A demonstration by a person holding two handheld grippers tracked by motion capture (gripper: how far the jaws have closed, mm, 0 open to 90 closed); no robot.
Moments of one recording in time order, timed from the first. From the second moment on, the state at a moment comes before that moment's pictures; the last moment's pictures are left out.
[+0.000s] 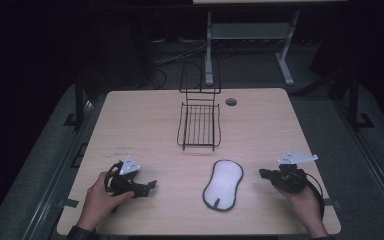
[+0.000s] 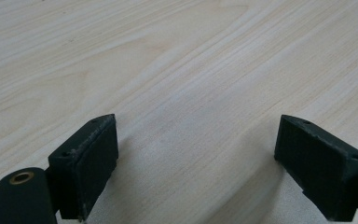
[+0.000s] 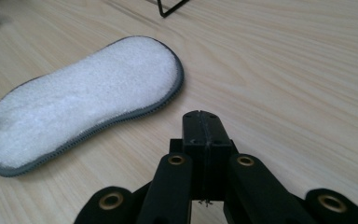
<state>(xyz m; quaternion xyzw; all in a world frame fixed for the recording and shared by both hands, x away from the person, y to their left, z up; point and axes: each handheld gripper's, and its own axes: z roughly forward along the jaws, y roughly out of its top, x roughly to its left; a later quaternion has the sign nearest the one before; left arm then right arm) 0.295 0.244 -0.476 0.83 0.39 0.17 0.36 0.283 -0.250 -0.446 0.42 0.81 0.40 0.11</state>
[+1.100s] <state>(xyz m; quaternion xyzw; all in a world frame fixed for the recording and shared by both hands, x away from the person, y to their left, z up) 0.295 0.244 -0.476 0.83 0.39 0.17 0.36 0.314 -0.201 -0.452 0.39 0.83 0.38 0.09</state>
